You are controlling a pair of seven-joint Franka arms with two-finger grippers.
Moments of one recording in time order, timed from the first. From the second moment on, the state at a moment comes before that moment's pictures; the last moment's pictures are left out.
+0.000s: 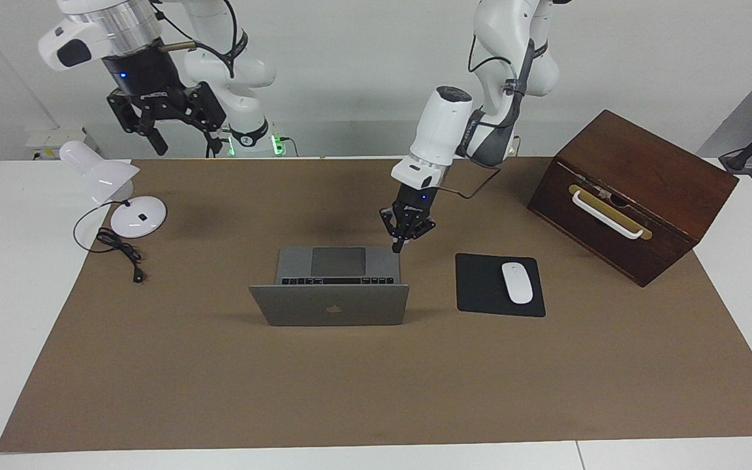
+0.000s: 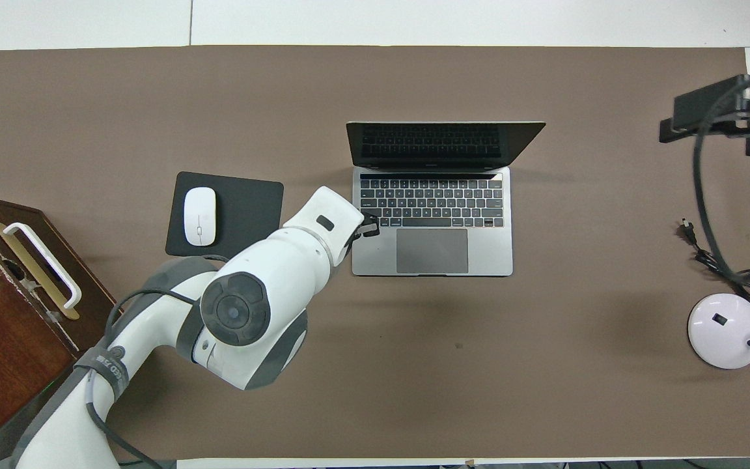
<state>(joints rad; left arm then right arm) -0.66 0.10 0.01 -2.11 -0.04 2.71 -0.65 -0.13 0.13 0.22 -1.15 0.06 1.39 0.19</state>
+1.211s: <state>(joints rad) -0.30 0.02 0.02 -1.75 -0.04 1.95 -0.16 -0.29 -0.14 0.22 -1.72 0.09 1.65 0.02</state>
